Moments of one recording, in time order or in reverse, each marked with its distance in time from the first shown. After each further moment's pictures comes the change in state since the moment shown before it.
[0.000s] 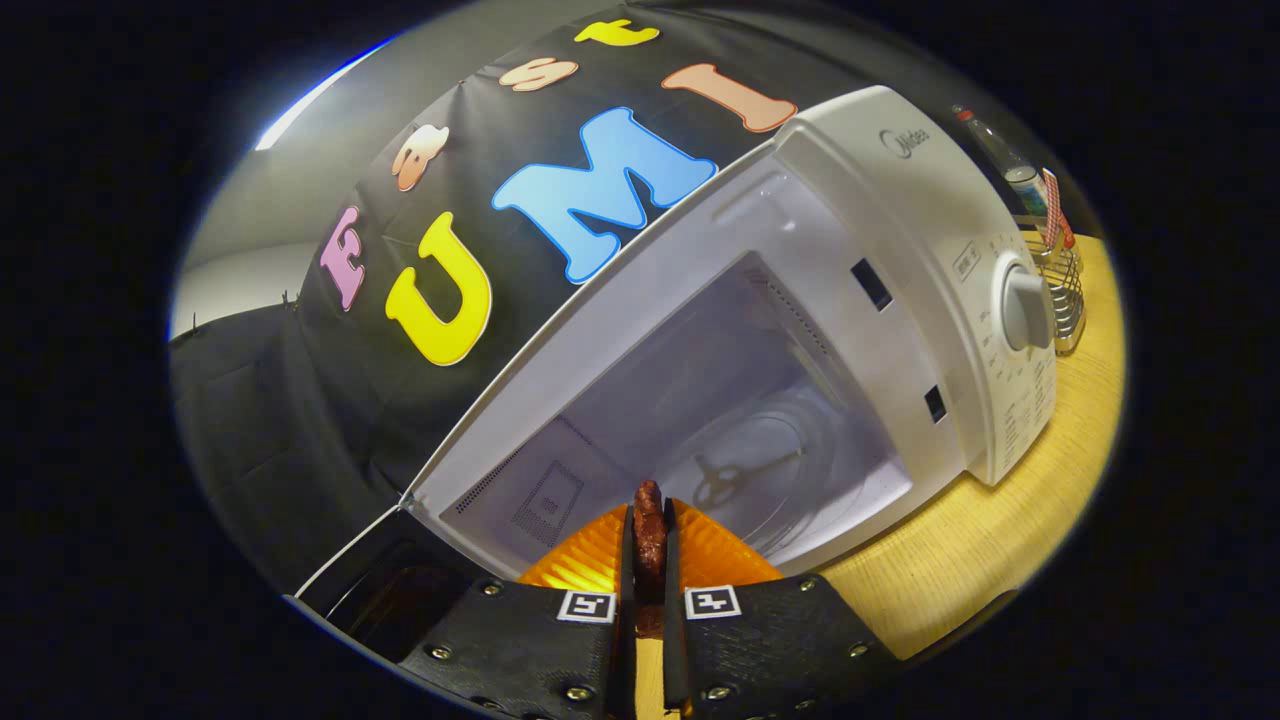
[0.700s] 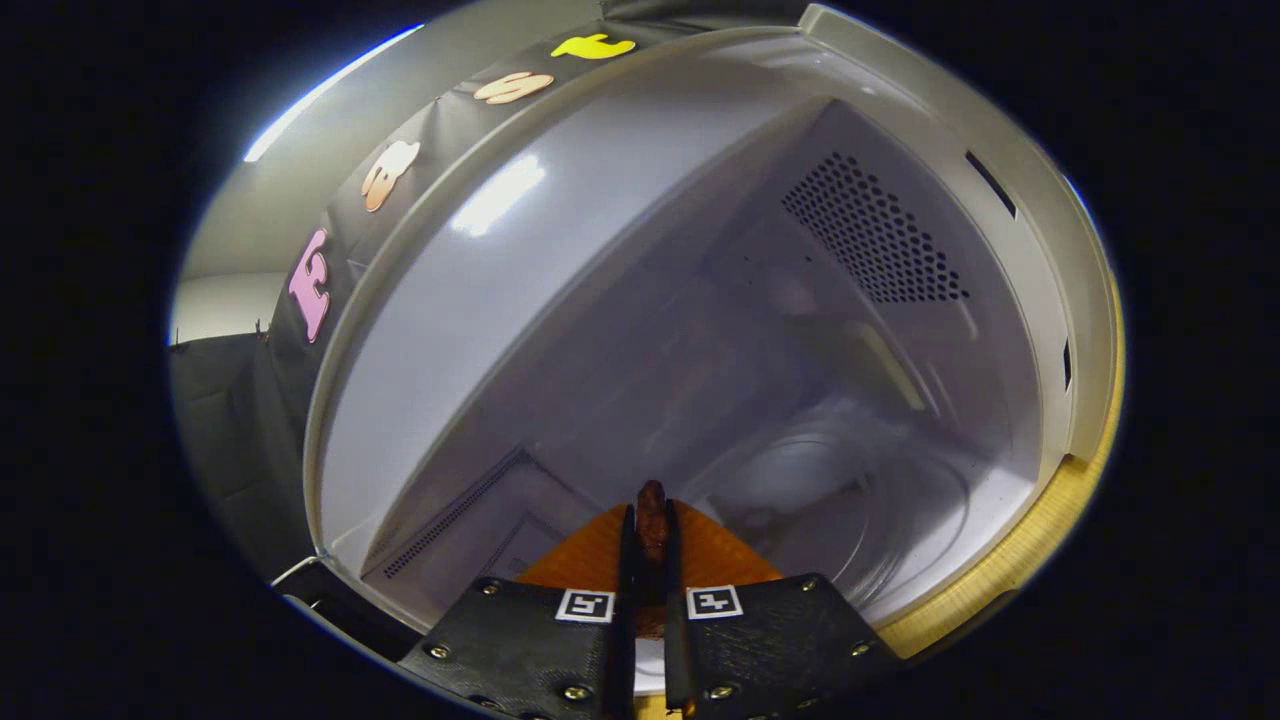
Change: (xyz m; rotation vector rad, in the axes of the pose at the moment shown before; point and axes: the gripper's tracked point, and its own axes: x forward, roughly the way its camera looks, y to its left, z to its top) arm 0.089 -0.012 0.010 0.033 -0.159 -0.060
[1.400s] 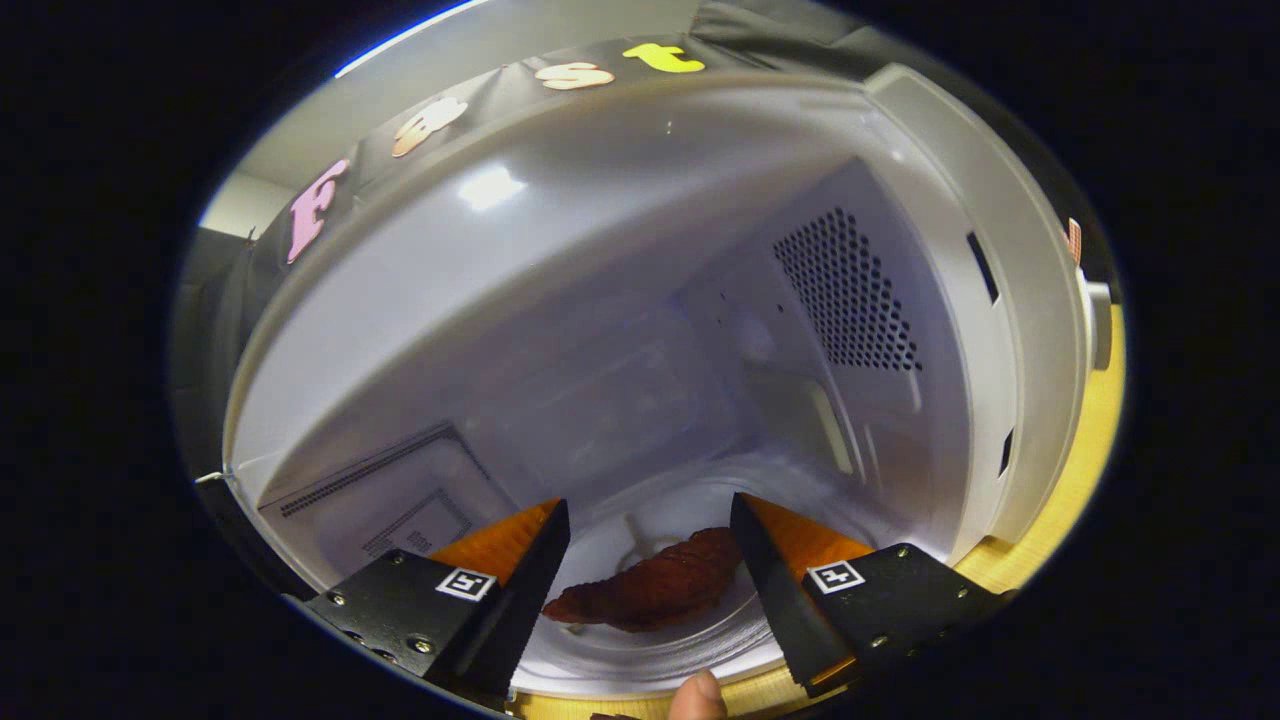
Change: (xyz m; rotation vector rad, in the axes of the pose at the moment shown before) arm -0.027 -0.020 0.010 -0.318 -0.054 -0.129
